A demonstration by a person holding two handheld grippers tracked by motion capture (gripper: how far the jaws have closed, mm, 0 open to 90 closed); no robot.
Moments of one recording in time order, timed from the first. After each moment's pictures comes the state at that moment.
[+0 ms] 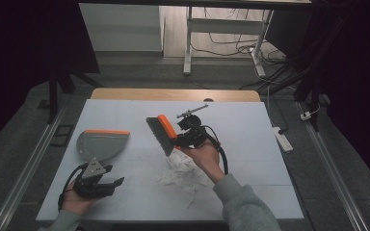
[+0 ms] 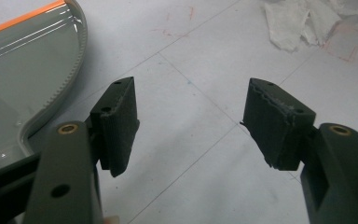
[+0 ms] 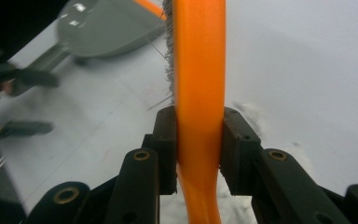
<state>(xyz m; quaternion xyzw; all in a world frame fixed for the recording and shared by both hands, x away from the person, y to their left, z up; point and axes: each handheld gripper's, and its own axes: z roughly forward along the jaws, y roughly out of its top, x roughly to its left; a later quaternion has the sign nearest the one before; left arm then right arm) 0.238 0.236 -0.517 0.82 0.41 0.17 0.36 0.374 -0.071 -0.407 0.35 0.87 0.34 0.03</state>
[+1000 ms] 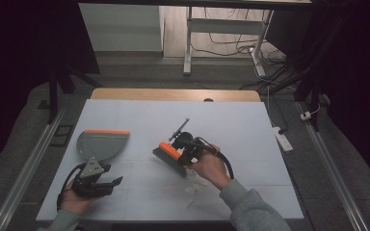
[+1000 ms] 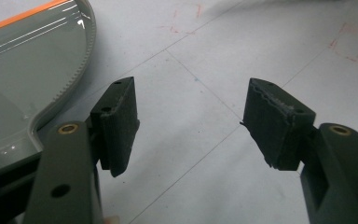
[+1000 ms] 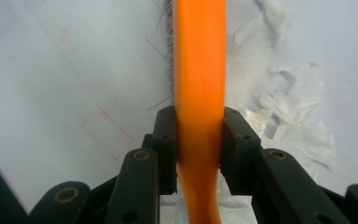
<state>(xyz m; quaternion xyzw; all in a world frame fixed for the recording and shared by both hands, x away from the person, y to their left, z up) 0.239 0.241 -0.518 0.82 0.42 0.17 0.36 0.361 -0.068 -0.436 0.28 0.94 0.17 0.04</state>
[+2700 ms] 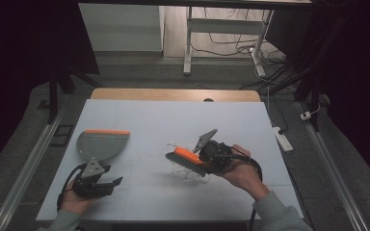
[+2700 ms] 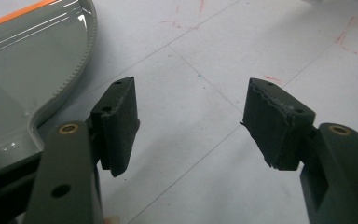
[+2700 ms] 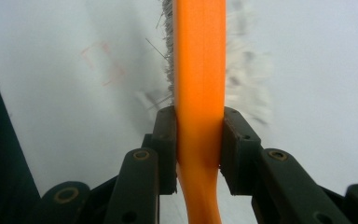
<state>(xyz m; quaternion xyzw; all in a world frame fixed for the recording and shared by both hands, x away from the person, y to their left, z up) 0.239 0.239 -0.520 0.82 0.42 0.18 0.35 0.323 -0.140 -0.401 0.16 0.96 0.21 0.13</state>
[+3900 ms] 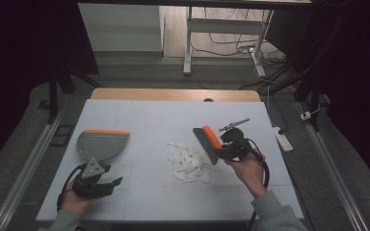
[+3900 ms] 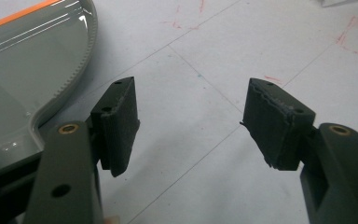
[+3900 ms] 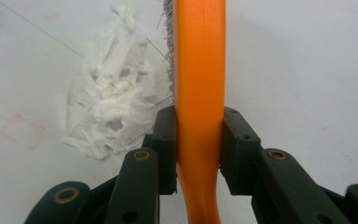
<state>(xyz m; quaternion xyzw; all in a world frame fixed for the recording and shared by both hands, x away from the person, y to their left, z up) 0.238 0.238 -0.520 0.82 0.42 0.18 0.35 0.357 -0.192 -0.416 0.42 0.86 0.26 0.12</state>
